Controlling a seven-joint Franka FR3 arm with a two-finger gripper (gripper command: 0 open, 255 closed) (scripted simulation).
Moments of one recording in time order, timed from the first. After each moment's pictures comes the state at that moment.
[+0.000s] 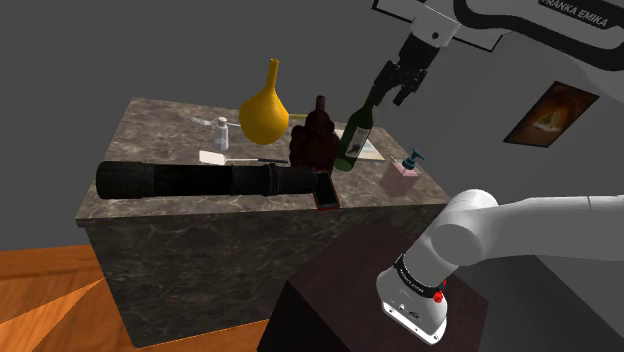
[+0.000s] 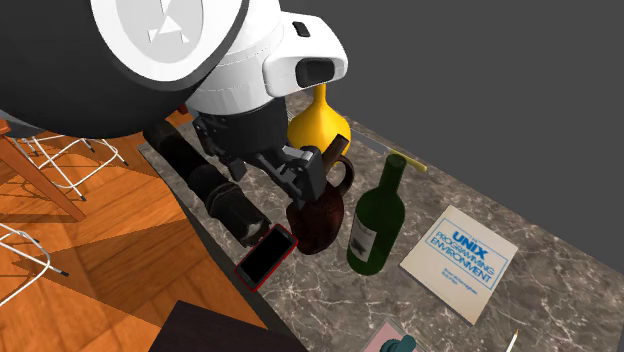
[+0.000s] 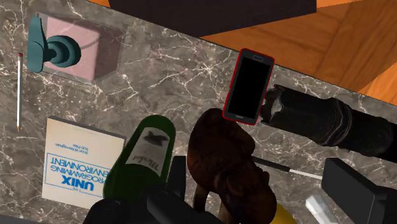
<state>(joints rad) -0.02 -0.81 -0.04 -2.30 -0.04 1.61 0.16</state>
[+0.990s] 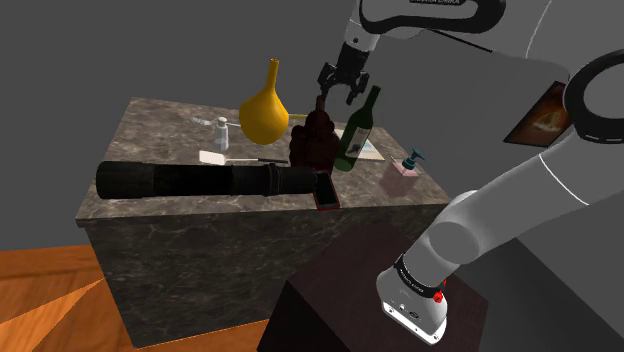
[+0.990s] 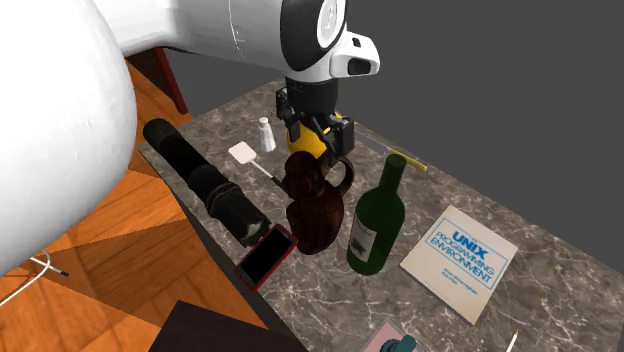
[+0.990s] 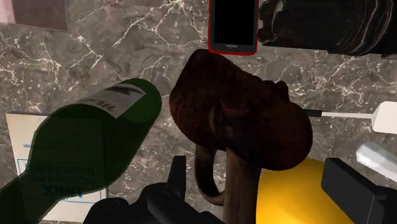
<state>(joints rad) -0.07 -0.29 -0.02 -2.07 -0.01 1.82 0.37</state>
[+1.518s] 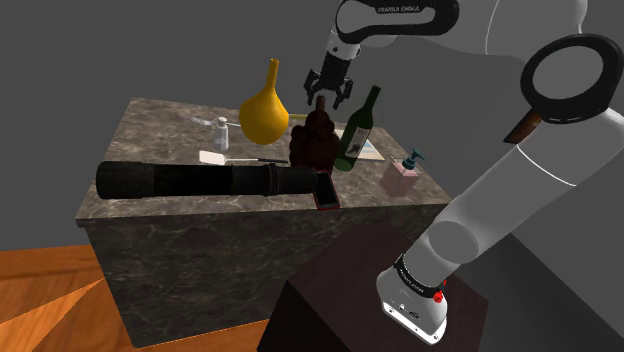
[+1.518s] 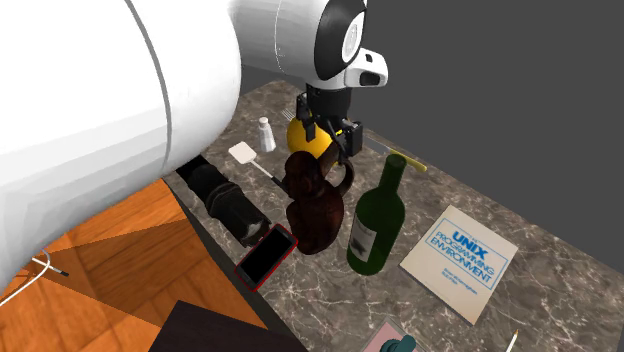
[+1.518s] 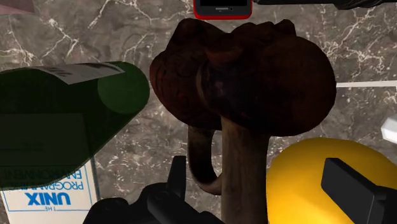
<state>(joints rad) -0.09 -0.11 -0.02 -1.98 0.00 1.88 0.44</state>
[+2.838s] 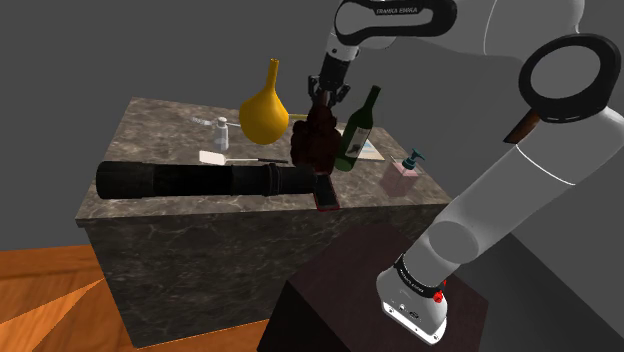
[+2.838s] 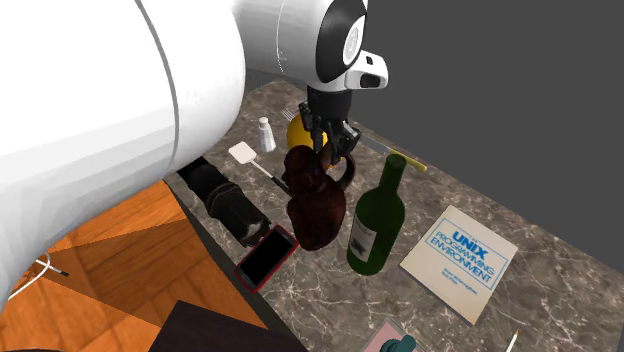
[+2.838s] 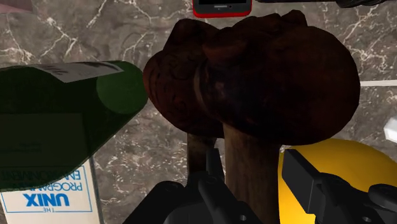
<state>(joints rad) -0.09 -0.10 -0.02 -1.98 0.00 1.89 0.44</state>
